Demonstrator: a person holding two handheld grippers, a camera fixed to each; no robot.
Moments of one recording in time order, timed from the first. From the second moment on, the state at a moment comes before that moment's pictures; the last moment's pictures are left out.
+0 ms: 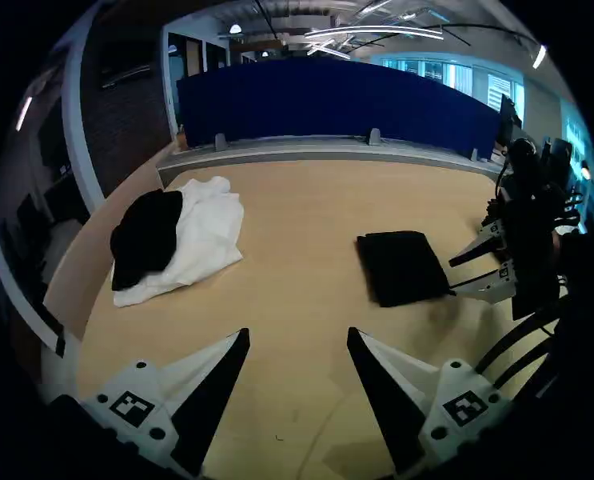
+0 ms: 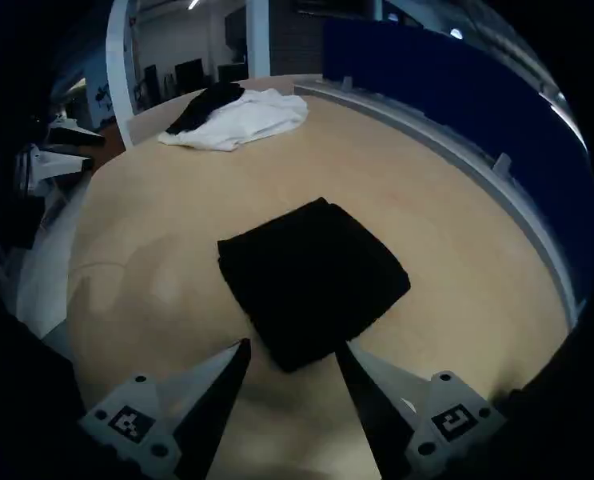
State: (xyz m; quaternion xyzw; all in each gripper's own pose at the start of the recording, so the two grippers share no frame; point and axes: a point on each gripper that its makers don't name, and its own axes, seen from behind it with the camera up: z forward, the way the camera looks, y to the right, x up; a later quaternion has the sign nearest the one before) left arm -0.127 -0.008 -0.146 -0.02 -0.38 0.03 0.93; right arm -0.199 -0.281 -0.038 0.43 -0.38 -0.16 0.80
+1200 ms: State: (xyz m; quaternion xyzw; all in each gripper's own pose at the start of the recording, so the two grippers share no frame) left arm -0.131 -0.011 -0.146 -0.02 -0.38 0.03 0.93; right arm -0.231 -0.279 -0.046 0.39 -0.41 -0.12 0.81
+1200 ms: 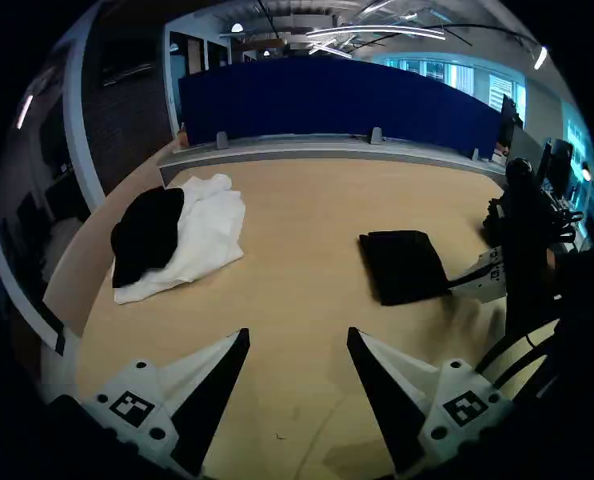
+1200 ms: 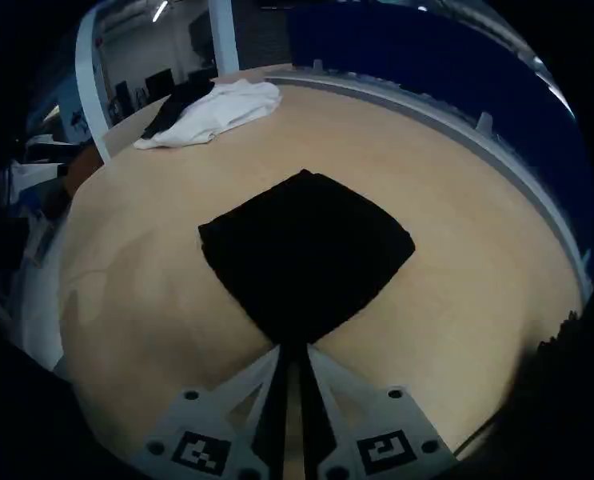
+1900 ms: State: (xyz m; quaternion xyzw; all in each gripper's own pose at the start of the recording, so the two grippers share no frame) left arm -0.106 -0.004 -0.128 -0.03 -0.35 0.02 0.94; right arm -0.084 -0.285 0.019 0.41 -0.32 -0.13 0.84
